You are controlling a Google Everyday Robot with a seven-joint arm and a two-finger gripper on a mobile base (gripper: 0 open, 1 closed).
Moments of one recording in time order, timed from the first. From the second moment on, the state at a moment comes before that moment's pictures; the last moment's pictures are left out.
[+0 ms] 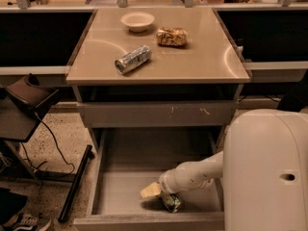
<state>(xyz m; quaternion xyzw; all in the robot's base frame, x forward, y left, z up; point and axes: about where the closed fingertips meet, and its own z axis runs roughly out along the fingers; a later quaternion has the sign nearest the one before) 0.514 -0.017 0.358 -0.26 0.92 0.20 0.20</state>
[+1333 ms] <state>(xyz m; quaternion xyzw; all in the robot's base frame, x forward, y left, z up) 0.525 -0.042 0.362 -0.23 0.92 0.23 0.19</state>
